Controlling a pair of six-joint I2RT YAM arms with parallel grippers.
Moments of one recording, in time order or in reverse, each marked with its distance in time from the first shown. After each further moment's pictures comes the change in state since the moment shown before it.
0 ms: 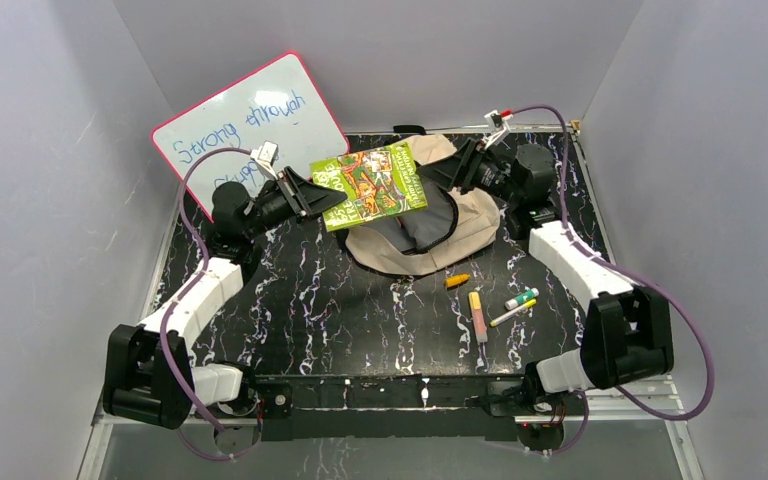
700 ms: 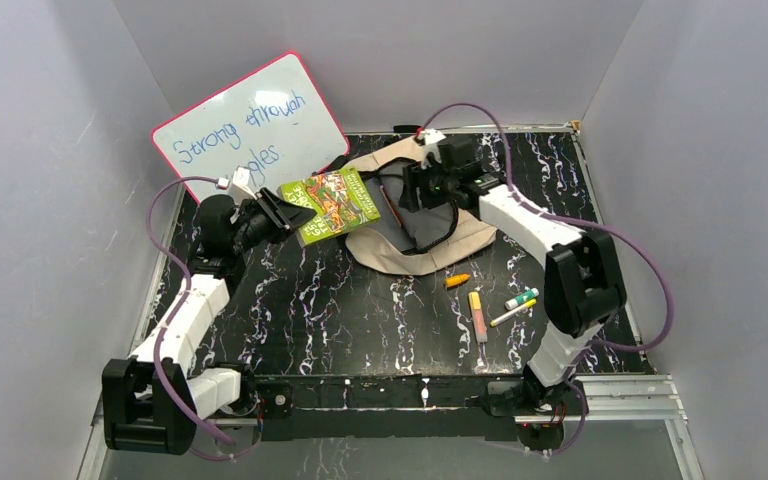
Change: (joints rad) left arm 0.135 -0.116 -0.093 -0.375 -0.192 0.224; right arm 0.166 0.275 0.332 -0.777 0.506 -0.666
